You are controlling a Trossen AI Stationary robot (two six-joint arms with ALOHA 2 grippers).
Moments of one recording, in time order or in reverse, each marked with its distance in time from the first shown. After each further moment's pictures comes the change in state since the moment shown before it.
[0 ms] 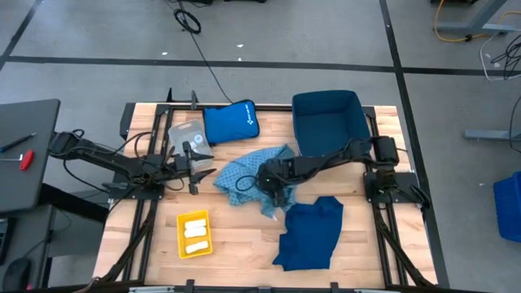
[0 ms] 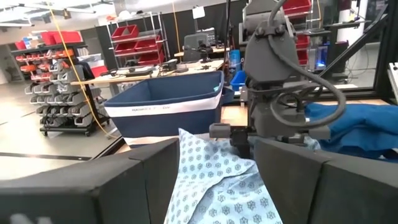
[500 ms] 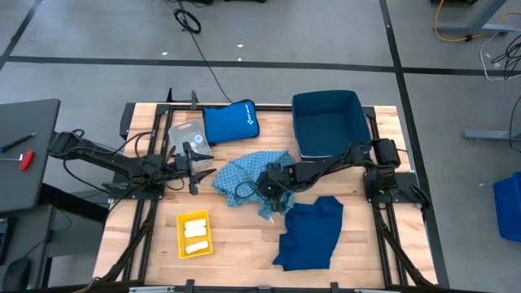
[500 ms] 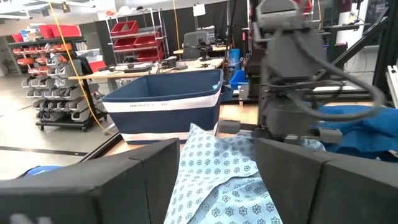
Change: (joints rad) left arm 0.000 0.000 0.000 -0.010 0.000 -0.032; right arm 0.061 -0.033 -0.018 0.050 0.068 0.073
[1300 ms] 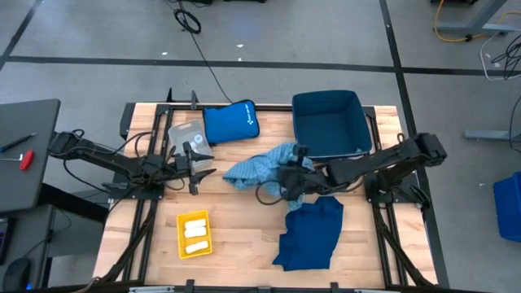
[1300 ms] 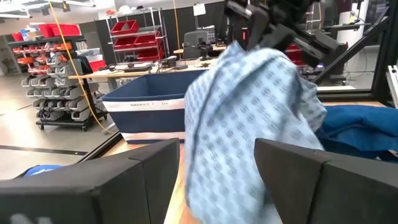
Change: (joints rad) left arm 0.000 0.000 0.000 -0.003 0.000 -0.003; right arm 0.150 -0.446 -0.003 -0.161 0.630 0.042
